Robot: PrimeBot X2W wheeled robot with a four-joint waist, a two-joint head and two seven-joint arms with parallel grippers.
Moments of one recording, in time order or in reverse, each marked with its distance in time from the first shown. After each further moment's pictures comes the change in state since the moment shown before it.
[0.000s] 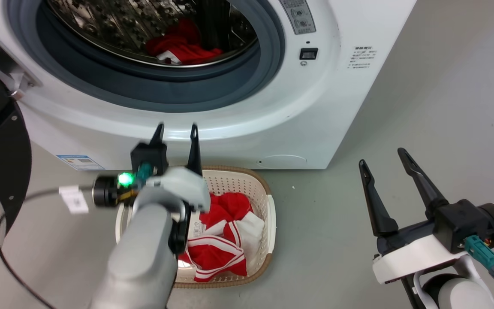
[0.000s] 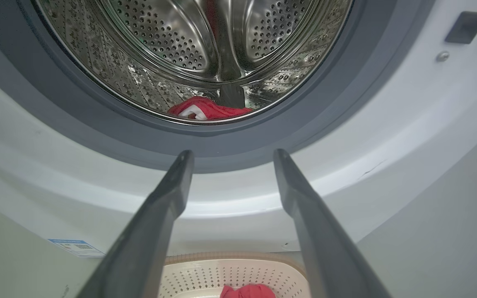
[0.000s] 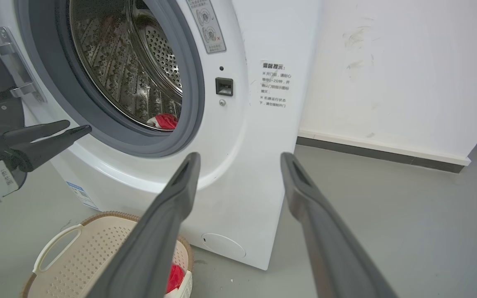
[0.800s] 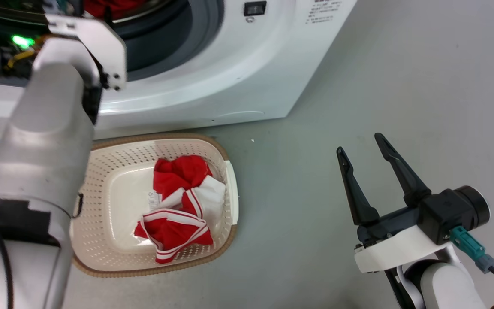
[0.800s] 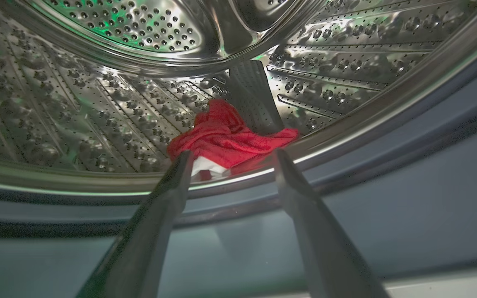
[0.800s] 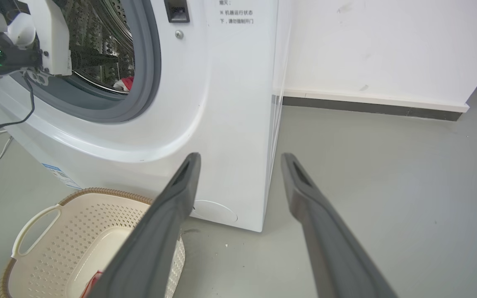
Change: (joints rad) left arm -0.664 0.178 -0.047 0.538 0.058 -0.086 0.204; right arm -0.078 0.000 0.072 0.049 0.044 0.000 -0.061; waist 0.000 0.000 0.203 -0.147
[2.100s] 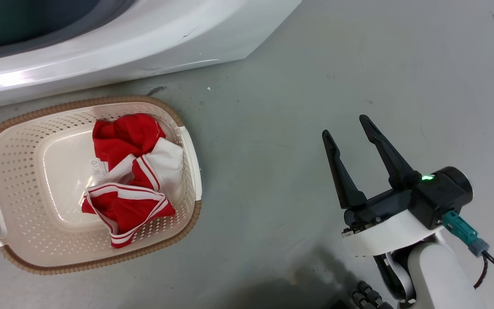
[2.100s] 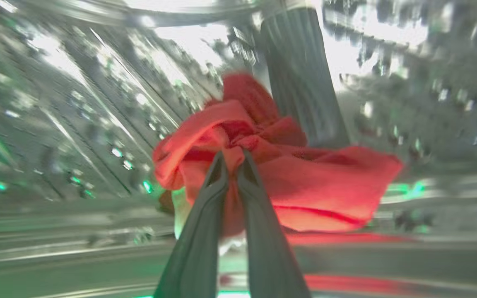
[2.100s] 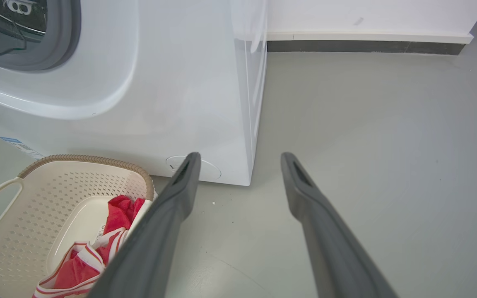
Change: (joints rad) left arm -0.340 0.180 -0.055 -0.019 0.010 0.075 0.413; right arm -0.100 0.000 0.054 0.095 0.063 0.000 -0.087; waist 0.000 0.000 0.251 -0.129
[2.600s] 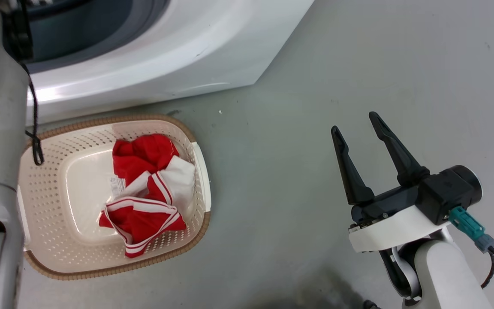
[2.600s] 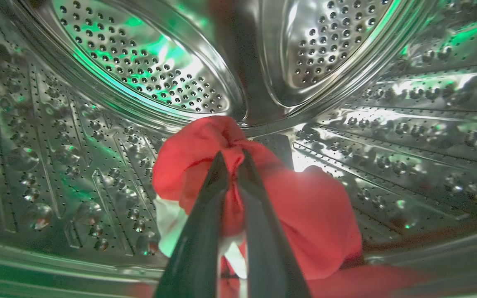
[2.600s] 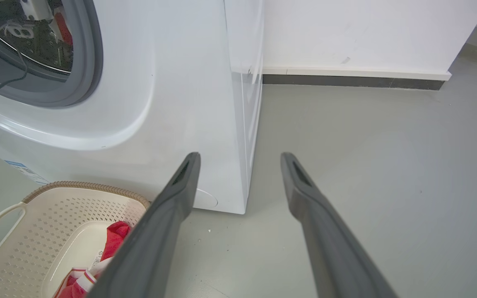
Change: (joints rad) left arm 0.224 -0.038 0.072 -0.189 -0.088 0.092 -0.442; right arm -0.002 0.000 -0.030 -0.005 -0.011 0.000 0.020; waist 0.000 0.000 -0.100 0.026
